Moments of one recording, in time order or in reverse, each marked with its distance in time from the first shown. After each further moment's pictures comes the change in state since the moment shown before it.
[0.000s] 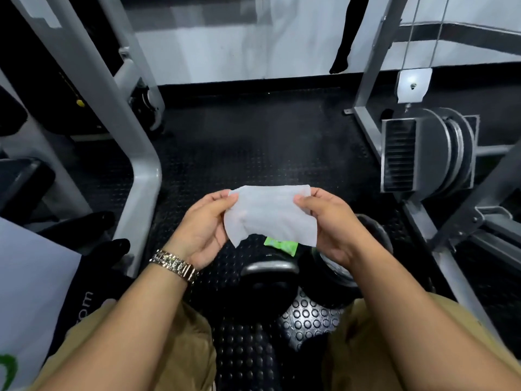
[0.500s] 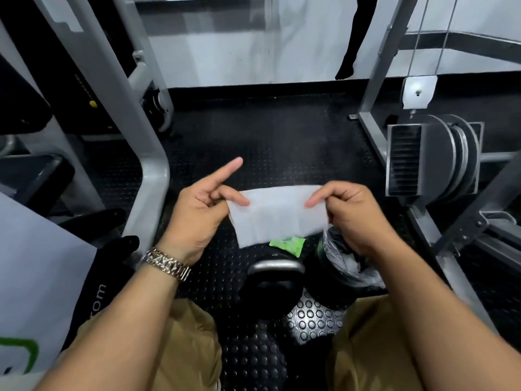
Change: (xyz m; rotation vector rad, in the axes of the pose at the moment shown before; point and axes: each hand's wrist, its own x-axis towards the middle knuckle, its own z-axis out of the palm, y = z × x) left_hand -0.033 0.026 -0.017 0.531 -0.121 0.569; right_hand -0.016 -0.015 0.000 -0.281 -0.127 -0.407
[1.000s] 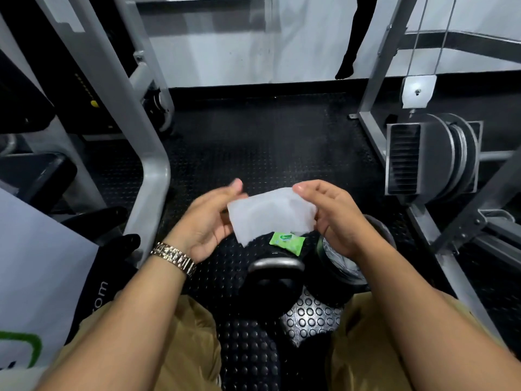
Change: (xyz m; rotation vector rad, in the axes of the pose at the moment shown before) left_hand 0.001 -0.008 0.006 -0.359 0.034 -0.557; right_hand 0.000 0.014 0.012 0.132 0.005 0.257
